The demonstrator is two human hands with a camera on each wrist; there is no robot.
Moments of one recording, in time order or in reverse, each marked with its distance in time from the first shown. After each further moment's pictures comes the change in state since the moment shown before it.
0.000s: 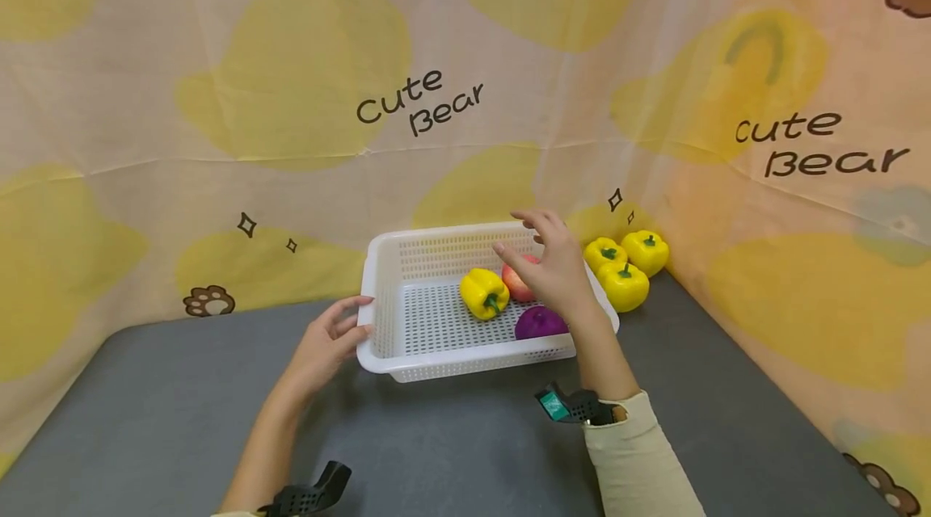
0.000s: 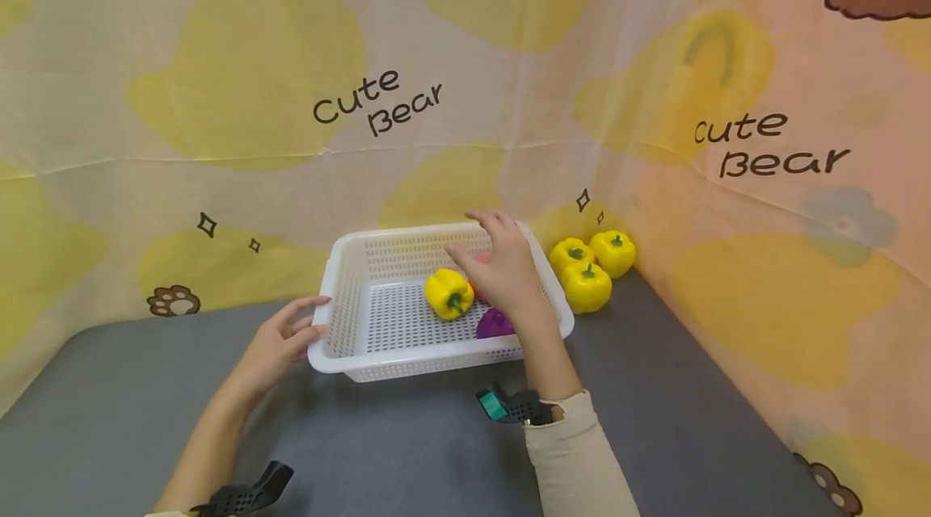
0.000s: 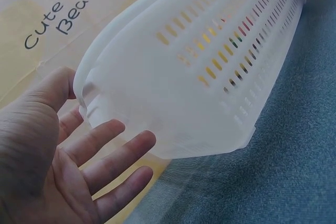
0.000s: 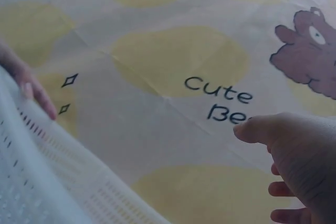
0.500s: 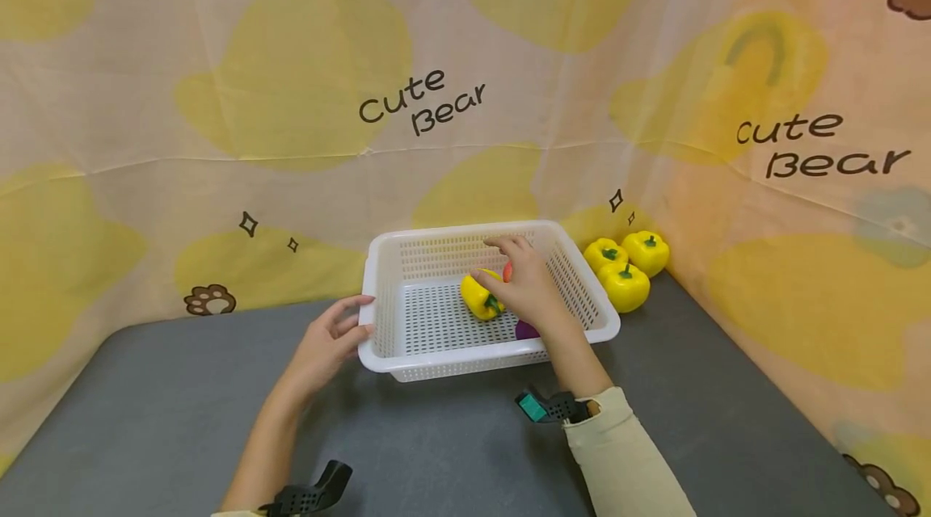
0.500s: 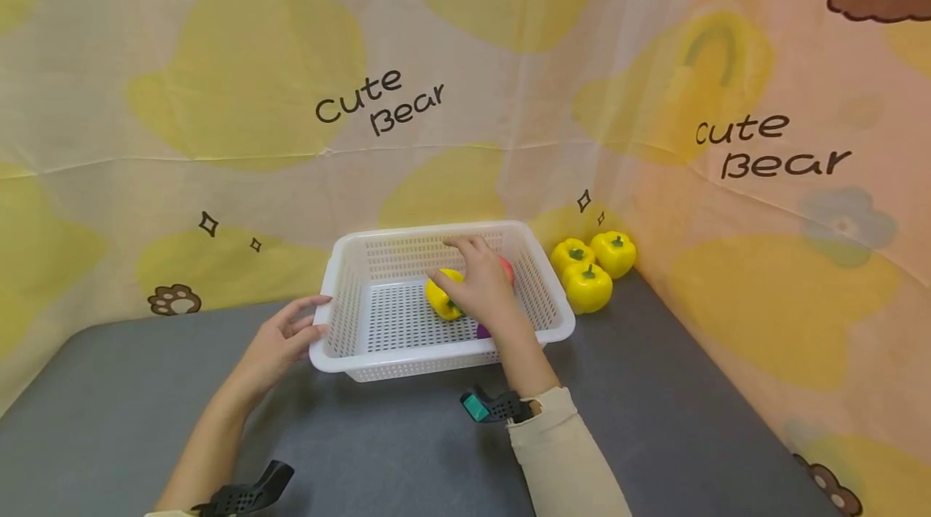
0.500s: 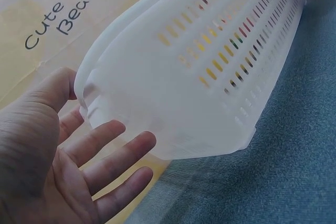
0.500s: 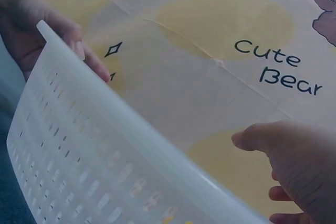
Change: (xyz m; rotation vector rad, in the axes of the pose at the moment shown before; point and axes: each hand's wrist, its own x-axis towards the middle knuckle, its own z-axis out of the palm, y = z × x) left_hand -0.001 -0.001 0.000 -0.002 -0.001 0.010; right_hand -0.005 0.021 0.046 -0.104 -0.184 0.071
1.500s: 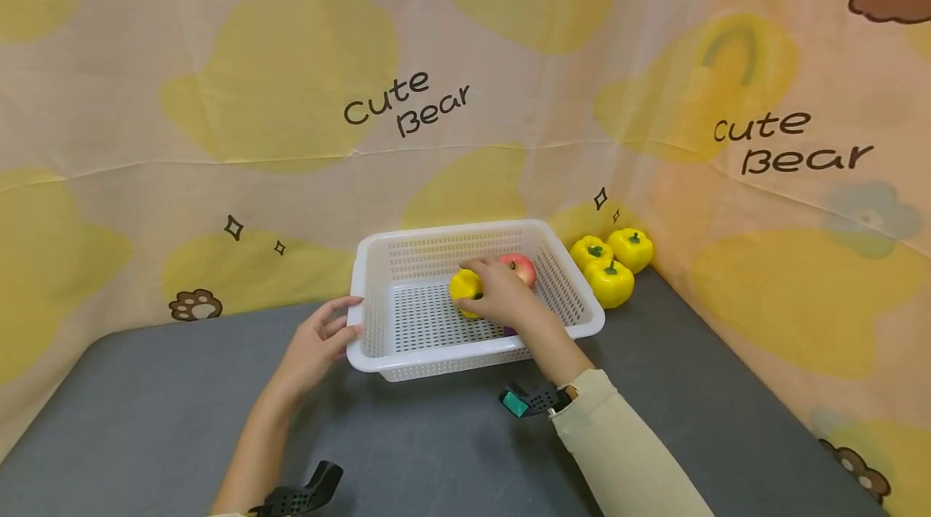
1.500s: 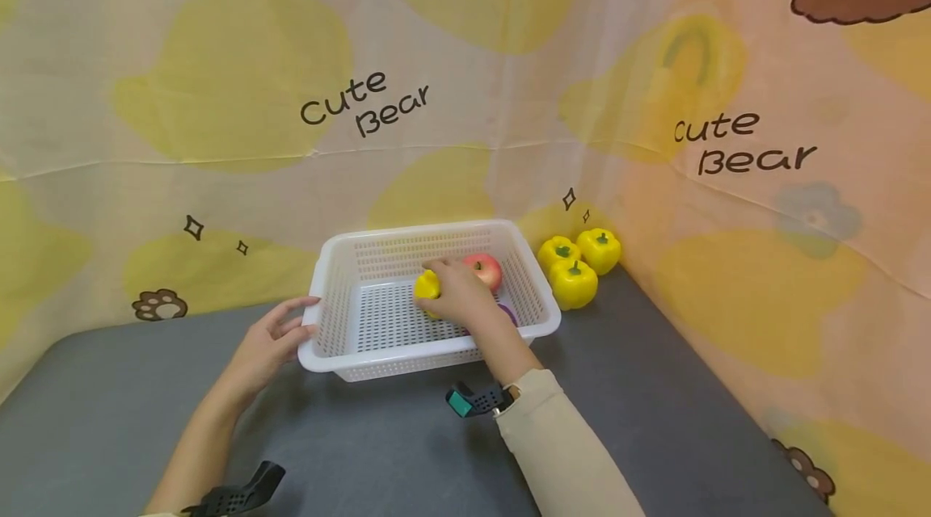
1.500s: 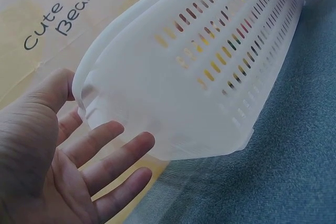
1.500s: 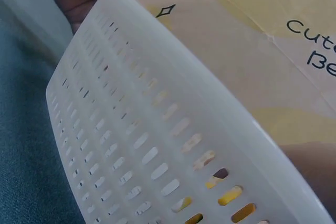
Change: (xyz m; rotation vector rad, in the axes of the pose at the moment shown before) left_hand 0.001 0.001 0.002 0.009 0.006 -0.009; right_hand 0.002 -0.001 0.012 -0.160 -0.305 0.045
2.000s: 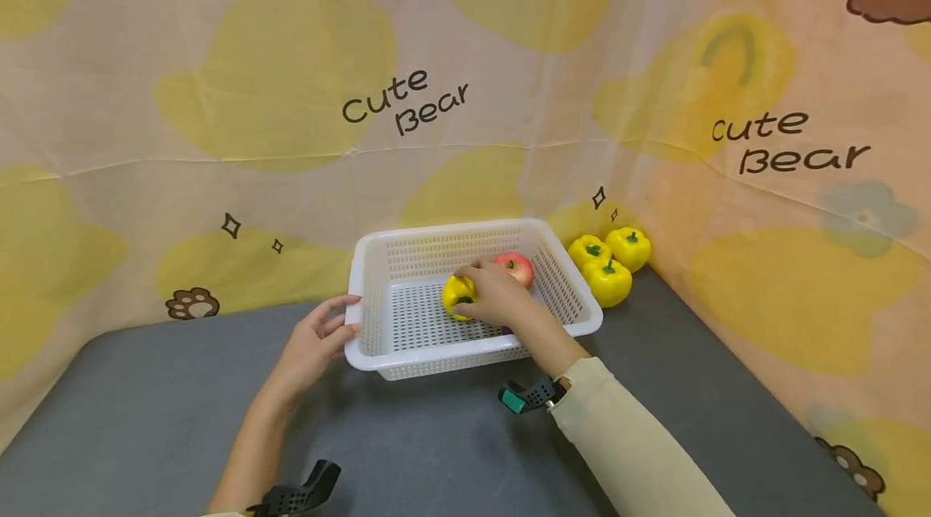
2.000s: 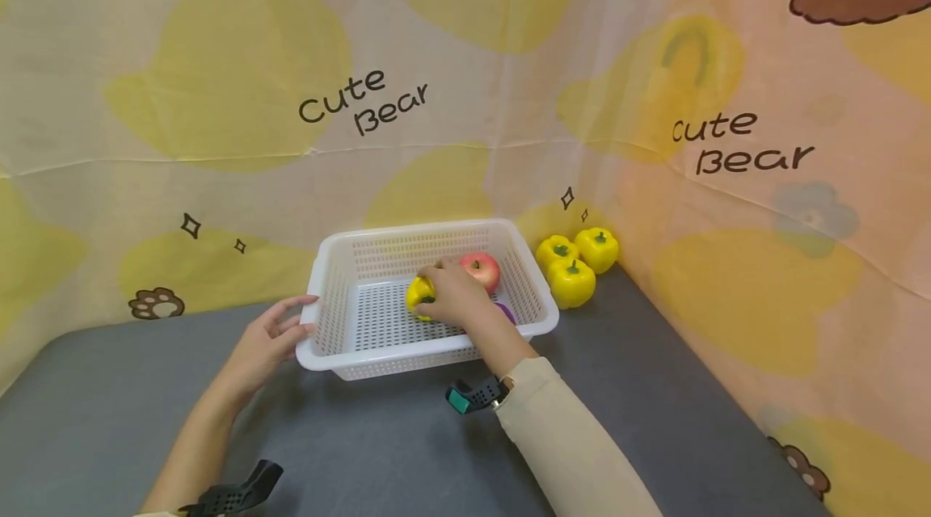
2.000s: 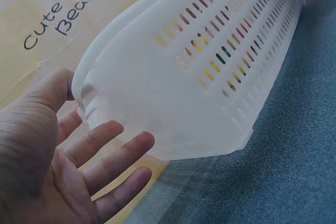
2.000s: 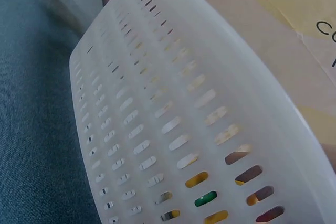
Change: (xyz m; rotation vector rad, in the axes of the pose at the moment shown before) left_hand -0.001 0.000 -0.001 0.007 0.000 0.007; right_hand 0.006 -0.001 0.006 -0.145 -0.069 -0.014
